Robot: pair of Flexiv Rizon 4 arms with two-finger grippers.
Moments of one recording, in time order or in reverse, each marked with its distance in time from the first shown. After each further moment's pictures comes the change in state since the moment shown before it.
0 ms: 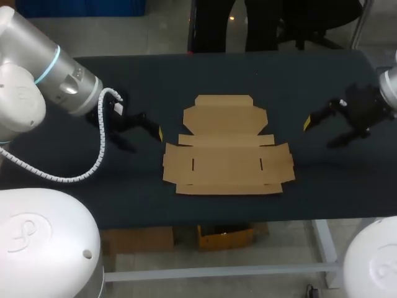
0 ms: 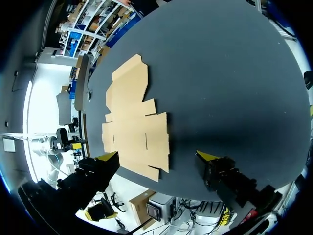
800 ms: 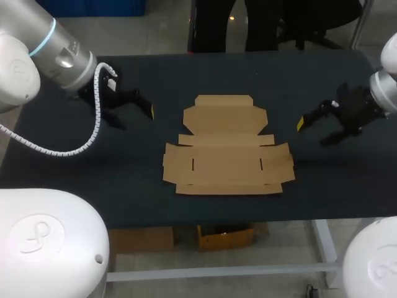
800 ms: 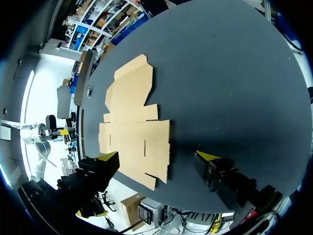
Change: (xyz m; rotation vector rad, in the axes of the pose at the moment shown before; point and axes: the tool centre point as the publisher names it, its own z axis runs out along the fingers) left arm -0.001 -0.049 -0.044 0.058 -0.083 -0.012; right arm 0.004 0.013 0.019 -0.021 -0.018 -0.091
